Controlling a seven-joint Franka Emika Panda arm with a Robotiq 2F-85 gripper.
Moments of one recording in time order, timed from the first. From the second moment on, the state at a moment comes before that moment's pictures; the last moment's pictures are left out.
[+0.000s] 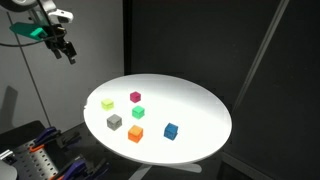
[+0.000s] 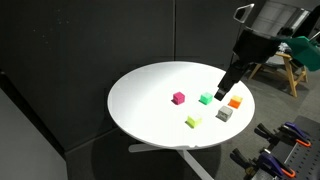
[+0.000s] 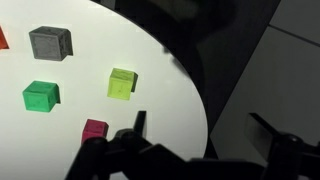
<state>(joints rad) 0.27 -0.58 0.29 -2.74 0.23 2.41 0.18</state>
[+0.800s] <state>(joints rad) 0.27 -0.57 0.23 -2.68 0.23 2.44 0.18</state>
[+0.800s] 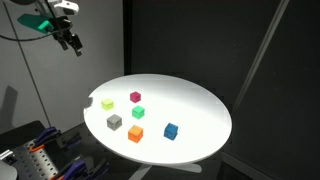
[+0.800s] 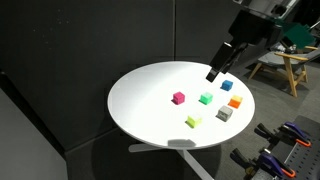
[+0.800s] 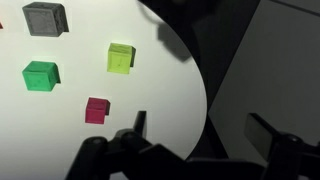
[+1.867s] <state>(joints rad) 0.18 -0.46 0.17 -2.56 0.22 2.26 0.17</state>
